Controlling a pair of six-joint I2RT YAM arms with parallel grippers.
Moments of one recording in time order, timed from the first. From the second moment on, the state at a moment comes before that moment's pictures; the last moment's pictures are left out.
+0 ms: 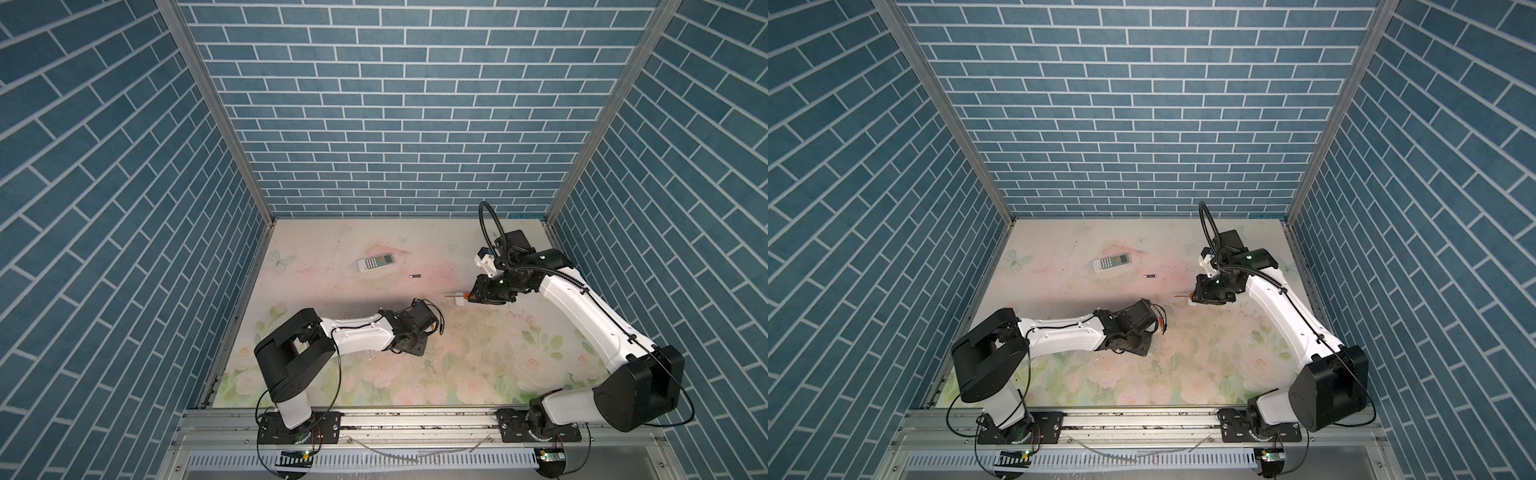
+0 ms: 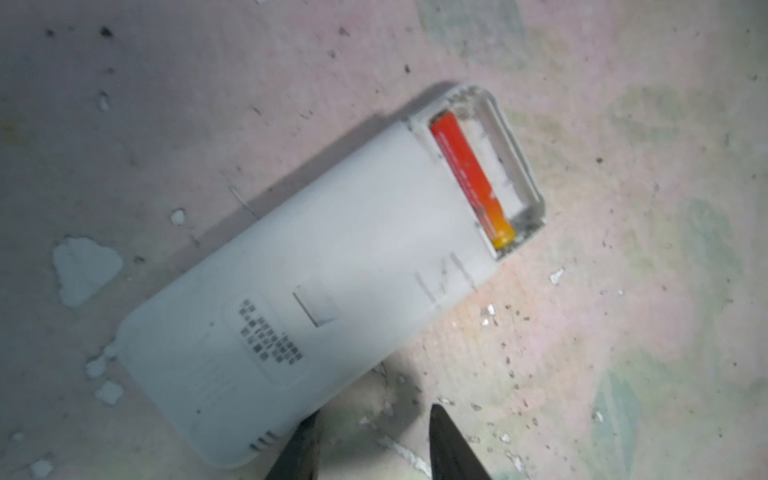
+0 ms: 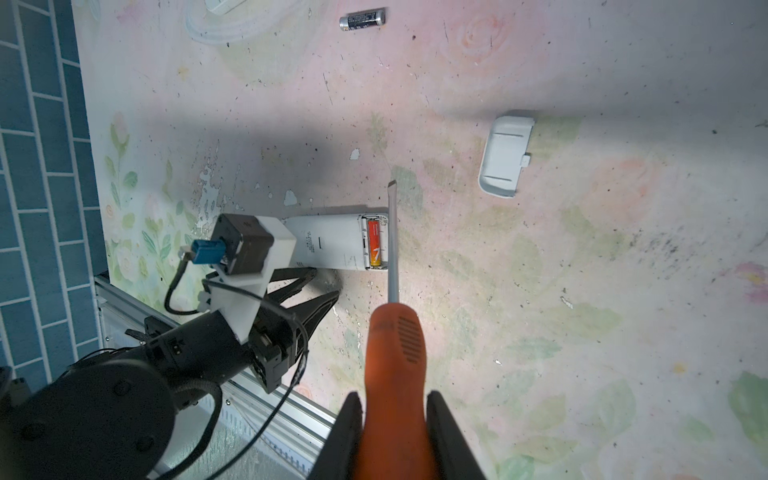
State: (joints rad) left arm -0.97 1.73 0.97 -0.41 -0.07 -0.64; right arm 0.39 1.40 1.30 -1.11 -0.38 0.26
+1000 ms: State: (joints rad) left arm -0.79 1.78 1.16 -0.46 0.07 -0.62; right arm 0.41 1.26 1.20 -1.09 -0.35 0.26
